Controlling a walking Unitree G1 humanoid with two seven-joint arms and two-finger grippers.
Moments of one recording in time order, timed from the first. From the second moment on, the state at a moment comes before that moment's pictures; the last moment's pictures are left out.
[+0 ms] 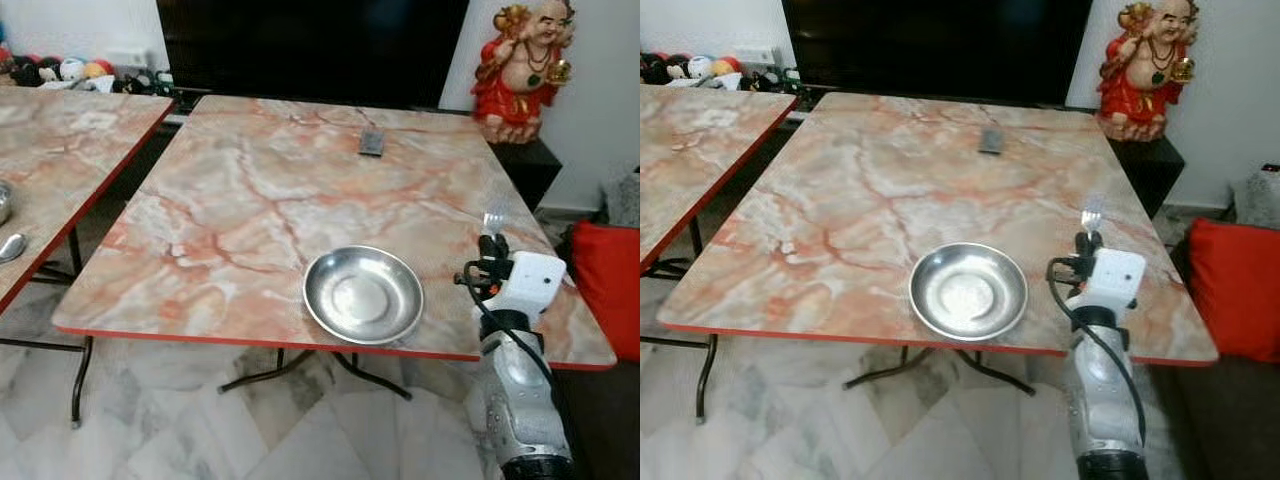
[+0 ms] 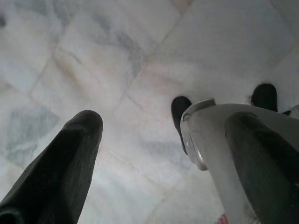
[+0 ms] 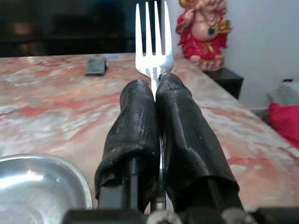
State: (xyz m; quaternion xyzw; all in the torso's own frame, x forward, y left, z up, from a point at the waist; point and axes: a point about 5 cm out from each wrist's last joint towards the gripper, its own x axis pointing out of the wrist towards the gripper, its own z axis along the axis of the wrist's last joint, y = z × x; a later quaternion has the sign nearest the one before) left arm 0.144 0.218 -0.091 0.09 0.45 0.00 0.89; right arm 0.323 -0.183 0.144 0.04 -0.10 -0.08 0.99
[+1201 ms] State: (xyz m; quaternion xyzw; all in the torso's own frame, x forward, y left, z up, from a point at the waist) left arm 0.143 0.224 -0.090 0.09 0.45 0.00 0.89; right arm 0.338 -0.156 0.145 0.04 -0.08 -0.01 1.00
